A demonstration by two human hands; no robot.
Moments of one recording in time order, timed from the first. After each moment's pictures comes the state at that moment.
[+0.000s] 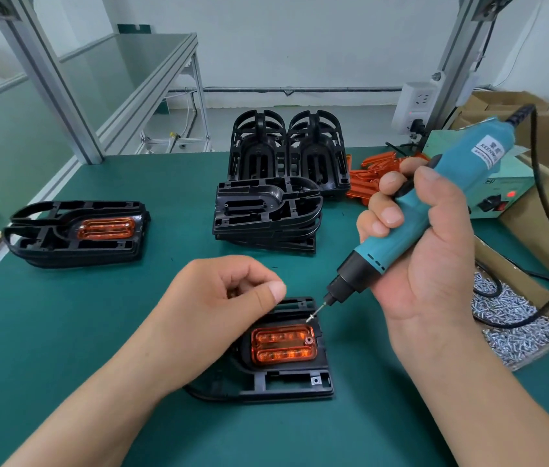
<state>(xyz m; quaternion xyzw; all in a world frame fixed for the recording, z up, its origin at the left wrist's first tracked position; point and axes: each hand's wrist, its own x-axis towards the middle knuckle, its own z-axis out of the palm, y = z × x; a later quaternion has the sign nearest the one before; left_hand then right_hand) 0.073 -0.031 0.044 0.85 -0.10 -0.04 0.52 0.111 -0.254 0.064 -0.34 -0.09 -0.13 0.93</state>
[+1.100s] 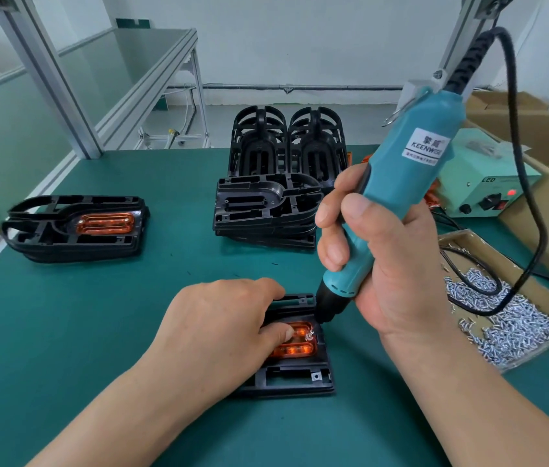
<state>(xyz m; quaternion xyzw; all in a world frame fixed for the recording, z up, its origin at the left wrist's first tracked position) 0.066 -0.051 0.036 0.98 -0.15 0.05 0.08 0.099 -0.236 0.062 -0.52 -0.20 -0.09 0.83</state>
